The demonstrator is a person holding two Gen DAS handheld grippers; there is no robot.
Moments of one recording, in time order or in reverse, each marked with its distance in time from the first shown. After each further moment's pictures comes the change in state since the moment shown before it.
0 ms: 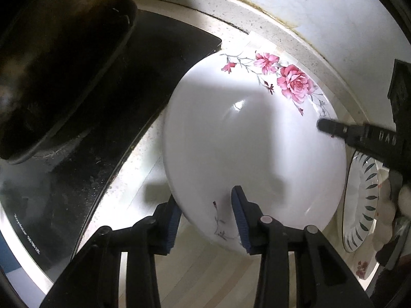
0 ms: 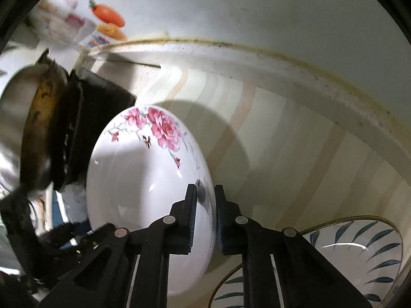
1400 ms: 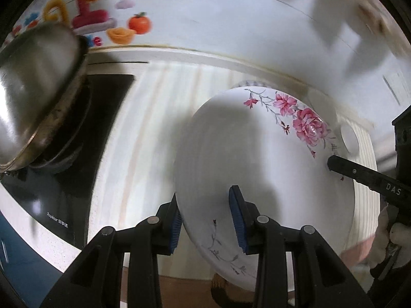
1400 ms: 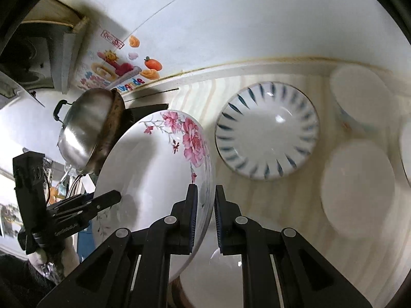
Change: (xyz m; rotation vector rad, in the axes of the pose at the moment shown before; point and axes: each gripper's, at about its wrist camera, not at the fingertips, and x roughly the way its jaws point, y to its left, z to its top) left arm -0.146 -0.077 -0.116 0.452 -0.077 -0.098; right arm -0.190 0.010 -0.250 0.192 -0.328 0.035
